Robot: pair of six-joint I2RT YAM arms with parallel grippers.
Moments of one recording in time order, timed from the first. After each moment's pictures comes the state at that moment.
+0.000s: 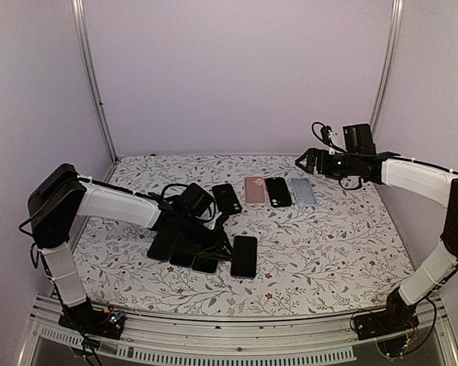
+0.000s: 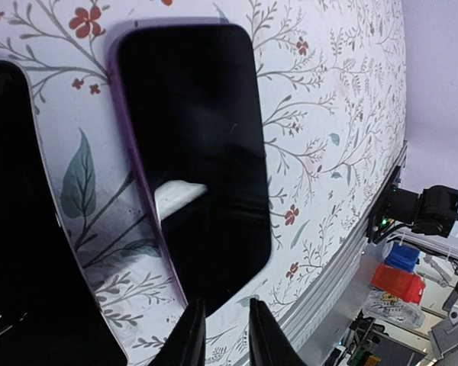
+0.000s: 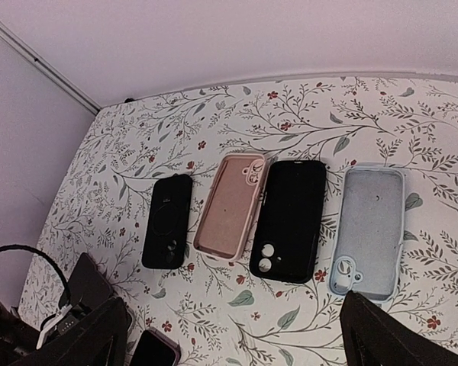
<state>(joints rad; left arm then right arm) -0.85 1.85 1.05 -0.18 0.52 -0.80 0.33 1.56 1.15 -0.15 -0.30 0.37</state>
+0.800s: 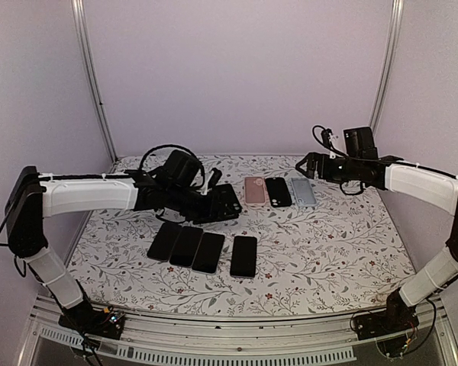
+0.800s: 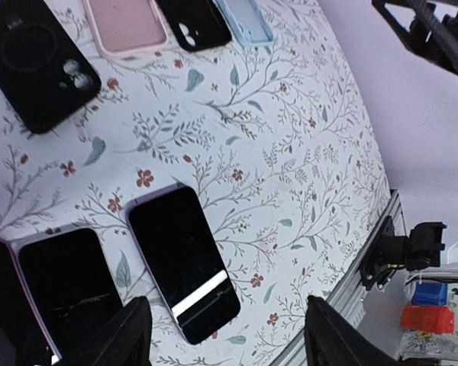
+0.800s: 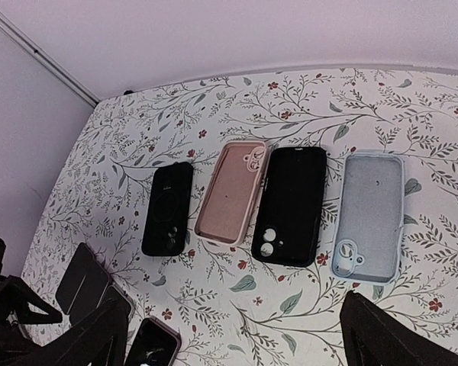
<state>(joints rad) -0.82 1.68 1.16 -0.25 0.32 -0.65 0.36 1.51 1.09 -0.16 -0.27 0.37</state>
